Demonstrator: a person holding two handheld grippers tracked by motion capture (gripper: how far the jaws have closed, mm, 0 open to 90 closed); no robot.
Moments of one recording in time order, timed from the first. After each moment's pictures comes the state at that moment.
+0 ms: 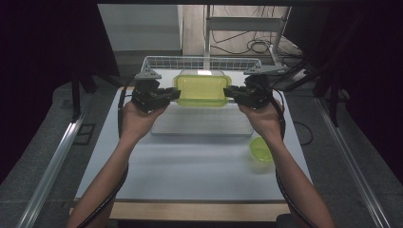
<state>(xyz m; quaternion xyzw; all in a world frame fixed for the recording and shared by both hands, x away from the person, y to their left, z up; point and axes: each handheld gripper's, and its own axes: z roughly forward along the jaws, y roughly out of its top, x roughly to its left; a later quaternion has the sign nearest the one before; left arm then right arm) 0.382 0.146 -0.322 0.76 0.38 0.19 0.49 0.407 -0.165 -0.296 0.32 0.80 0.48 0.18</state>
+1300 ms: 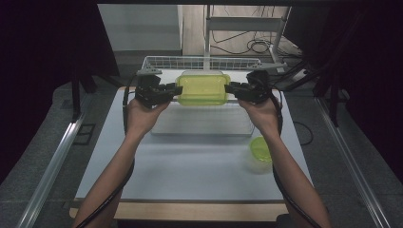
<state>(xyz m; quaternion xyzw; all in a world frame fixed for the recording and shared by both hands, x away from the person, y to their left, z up) 0.404 0.147 -0.334 0.74 0.40 0.18 0.51 0.434 -0.173 -0.311 0.35 0.78 0.49 0.17</state>
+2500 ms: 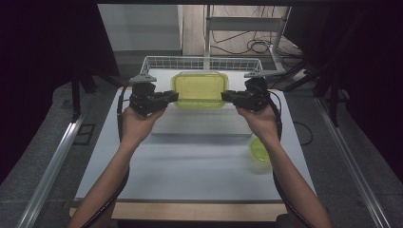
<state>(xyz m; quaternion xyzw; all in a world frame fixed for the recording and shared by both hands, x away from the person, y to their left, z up) 0.377 0.155 -0.334 0.74 0.40 0.16 0.51 0.416 -0.169 -0.315 0.33 0.79 0.50 0.12</state>
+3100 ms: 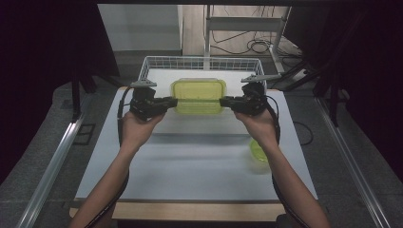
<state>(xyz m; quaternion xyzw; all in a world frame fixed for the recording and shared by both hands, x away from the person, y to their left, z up) 0.380 0.155 -0.353 0.74 0.43 0.14 0.50 0.415 -0.165 -0.329 0.35 0.80 0.48 0.10</state>
